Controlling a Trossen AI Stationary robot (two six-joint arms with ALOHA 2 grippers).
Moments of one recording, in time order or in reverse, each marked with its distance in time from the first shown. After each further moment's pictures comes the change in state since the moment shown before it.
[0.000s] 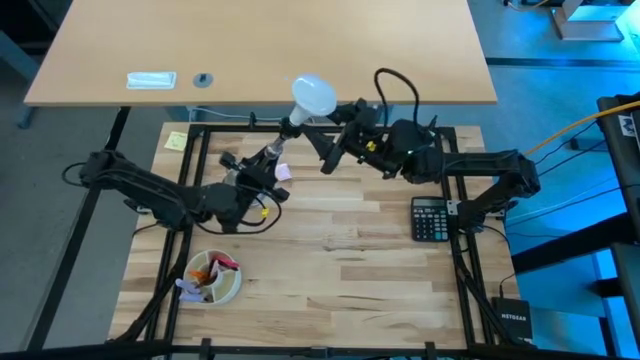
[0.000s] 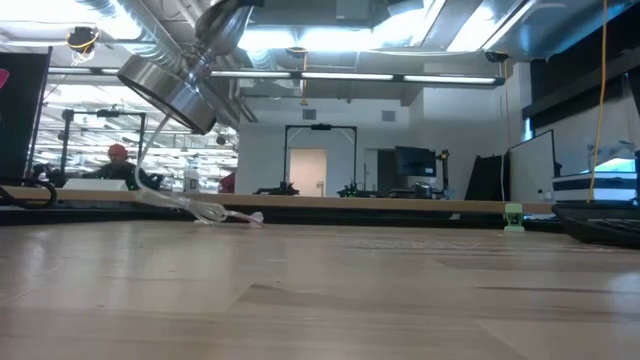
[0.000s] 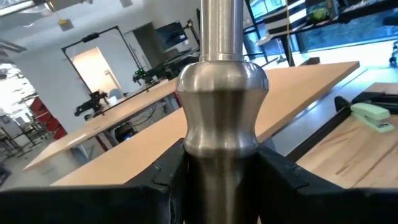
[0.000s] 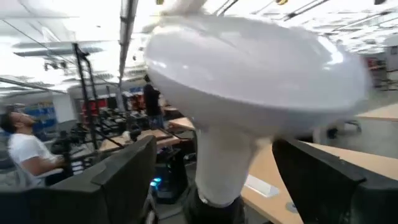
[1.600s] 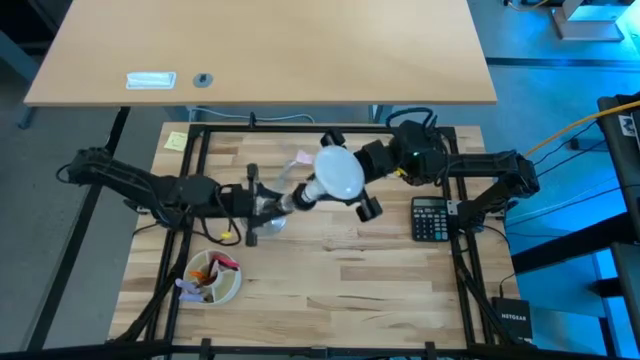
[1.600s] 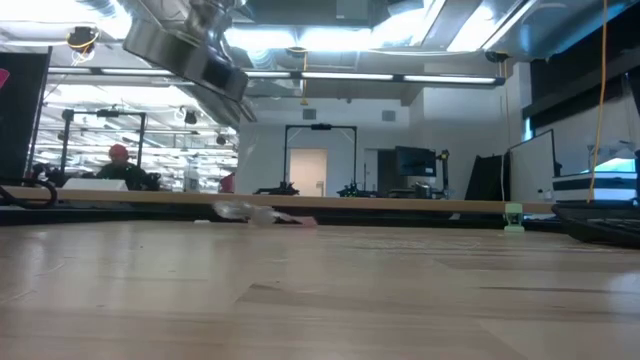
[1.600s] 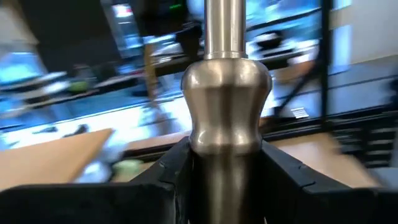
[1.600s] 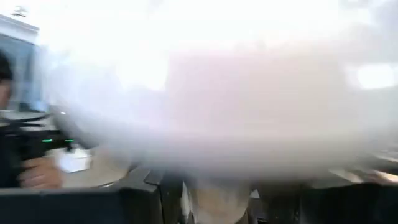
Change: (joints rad) left arm -0.034 -0.213 -0.001 -0.319 1.039 -0.238; right arm 0.001 0.008 0.000 0.114 -0.912 -0.062
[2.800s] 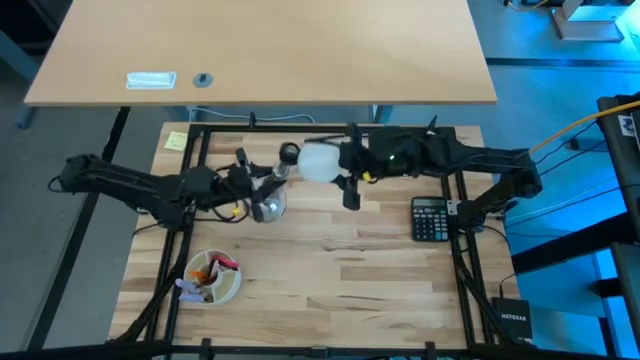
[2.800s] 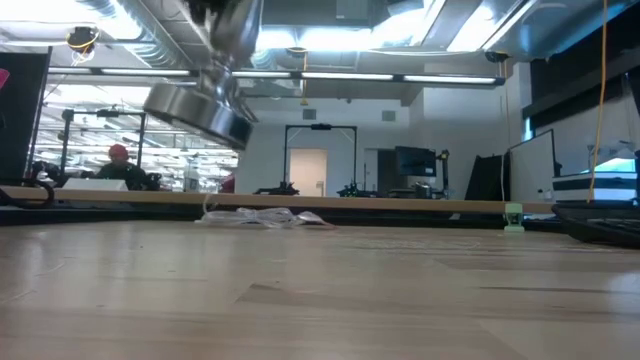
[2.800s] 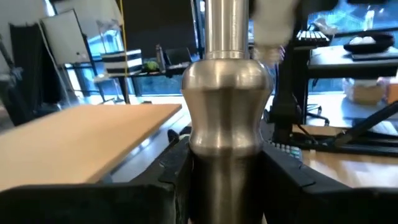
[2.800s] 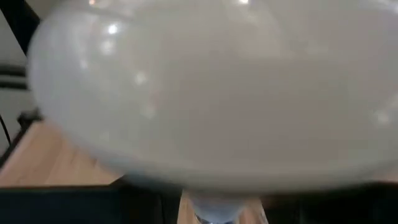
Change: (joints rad) left arm 0.179 -0.088 -0.234 0.201 -0.126 -0.101; right arm 0.034 -0.017 0.223 -1.076 0.650 -0.122
